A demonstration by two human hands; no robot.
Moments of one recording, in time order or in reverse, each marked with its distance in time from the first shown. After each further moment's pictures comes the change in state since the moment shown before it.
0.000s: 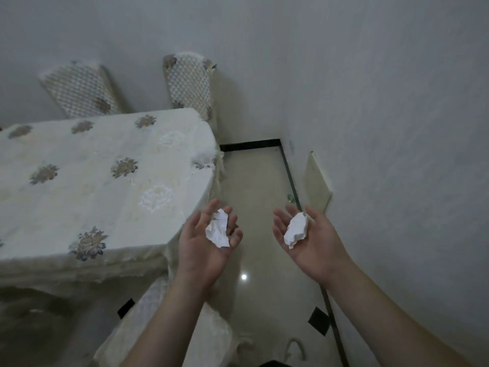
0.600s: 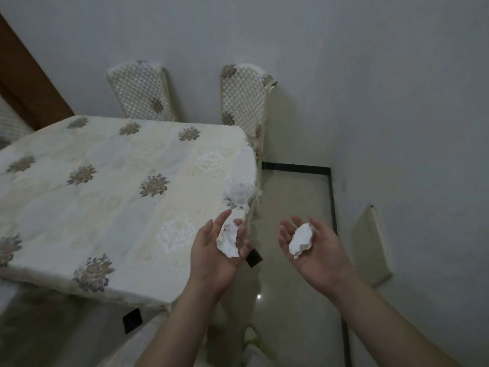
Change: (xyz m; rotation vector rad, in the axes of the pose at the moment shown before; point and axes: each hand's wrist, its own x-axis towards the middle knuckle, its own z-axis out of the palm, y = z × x) left_hand 0.186 0.077 0.003 -0.080 0.214 0.159; right_hand 0.217 -0.061 0.103 -0.087 -0.073 0.208
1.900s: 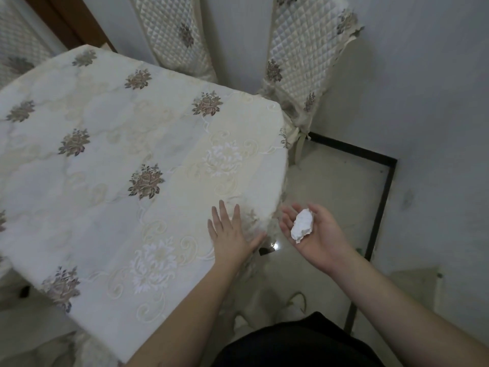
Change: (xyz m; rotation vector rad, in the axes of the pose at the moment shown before) left_hand 0.347 -0.019 -0.059 2.166 0.662 0.331; right_hand 0.322 -0.133 0.065 -0.167 0.117 0.398
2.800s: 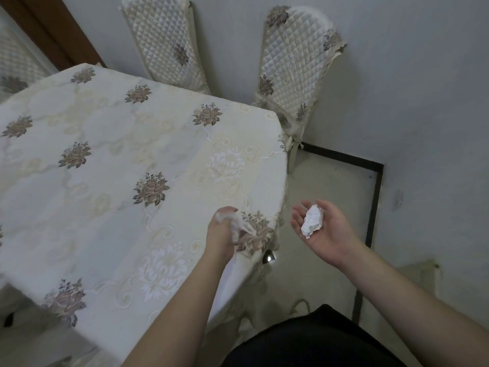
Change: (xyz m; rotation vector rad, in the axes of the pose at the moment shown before) left_hand 0.004 -0.017 -0.091 -1.700 -0.215 -0.534; right_hand -0.014 0.022 0.003 -0.046 0.005 -0.163
